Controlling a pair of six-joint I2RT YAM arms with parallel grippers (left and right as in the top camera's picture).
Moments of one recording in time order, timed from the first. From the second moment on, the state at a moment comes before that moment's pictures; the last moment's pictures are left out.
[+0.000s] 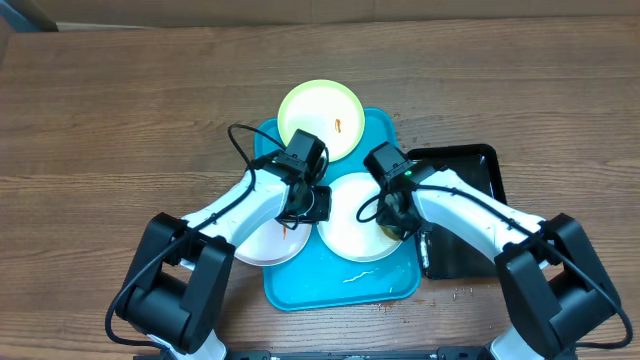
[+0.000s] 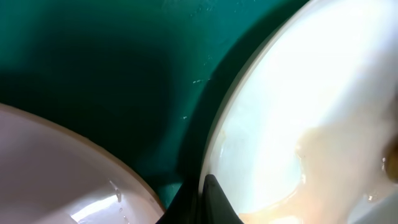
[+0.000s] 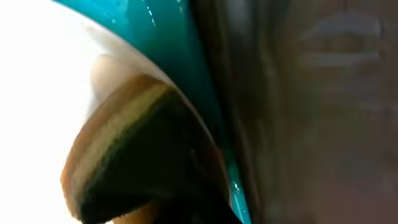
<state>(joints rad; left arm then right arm) -0.46 1.81 1.05 -0.62 0.21 -0.39 0.55 1.79 1.07 -0.83 0.12 0.75</state>
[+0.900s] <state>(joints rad) -0.44 1.81 1.08 -0.66 0.23 -0.36 0.23 1.60 1.12 -0.93 0.15 0.58</state>
